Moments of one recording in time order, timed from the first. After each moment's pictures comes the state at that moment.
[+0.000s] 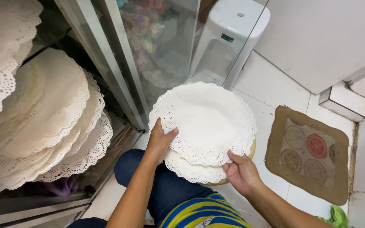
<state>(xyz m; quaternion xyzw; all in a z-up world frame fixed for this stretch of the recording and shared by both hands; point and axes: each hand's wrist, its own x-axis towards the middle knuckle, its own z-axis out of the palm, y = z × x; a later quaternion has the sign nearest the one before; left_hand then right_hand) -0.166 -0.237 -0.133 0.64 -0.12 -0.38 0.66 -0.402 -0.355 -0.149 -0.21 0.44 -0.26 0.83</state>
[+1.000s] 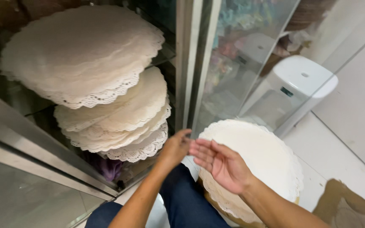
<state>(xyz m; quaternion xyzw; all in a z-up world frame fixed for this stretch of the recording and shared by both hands) -0.114 -0.151 -0.107 0.82 -0.22 -0.20 0.50 -0.256 -0.280 -0.023 -0.31 0.12 0.04 0.94</state>
